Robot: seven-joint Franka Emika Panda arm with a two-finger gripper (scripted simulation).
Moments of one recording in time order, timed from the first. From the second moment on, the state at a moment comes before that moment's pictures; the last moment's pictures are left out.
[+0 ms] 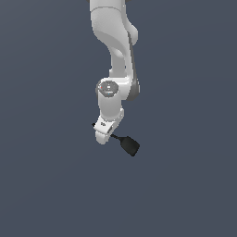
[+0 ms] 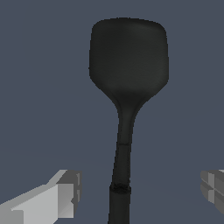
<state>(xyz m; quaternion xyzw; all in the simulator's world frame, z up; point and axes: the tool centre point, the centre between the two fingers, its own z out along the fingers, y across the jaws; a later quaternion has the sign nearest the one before) -0.034 -0.034 0.065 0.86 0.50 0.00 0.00</state>
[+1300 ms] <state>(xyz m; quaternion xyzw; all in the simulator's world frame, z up) -0.036 -0.032 0.017 0.86 0.50 0.00 0.00</state>
